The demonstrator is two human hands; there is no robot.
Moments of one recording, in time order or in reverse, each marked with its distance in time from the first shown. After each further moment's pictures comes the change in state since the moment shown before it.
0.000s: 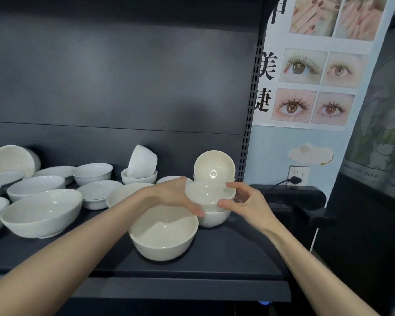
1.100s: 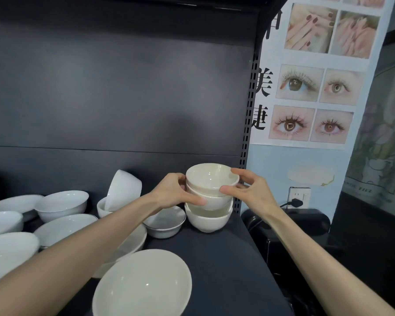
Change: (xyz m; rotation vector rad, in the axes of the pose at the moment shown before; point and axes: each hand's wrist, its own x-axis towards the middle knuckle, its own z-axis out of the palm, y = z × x) left_hand 0.099 -0.015 -0.032 -0.482 0.271 0.141; right_hand 0.096 -0.029 -0.028 0.095 0.088 -0.112
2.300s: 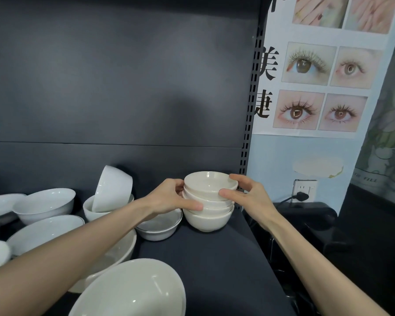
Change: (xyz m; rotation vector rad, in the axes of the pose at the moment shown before) left_hand 0.028 -0.035 0.010 -0.028 -0.115 -0.031; right_hand 0.019 0.047 0.000 0.032 -0.004 0.144
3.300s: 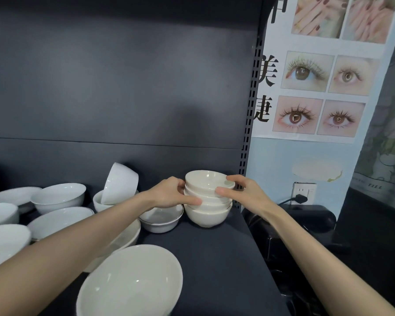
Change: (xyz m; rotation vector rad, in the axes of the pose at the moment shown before) left_hand -0.015 0.017 -0.002 0.344 0.002 -0.057; right_hand 0.000 -0.012 -0.008 -0.359 -0.127 0.007
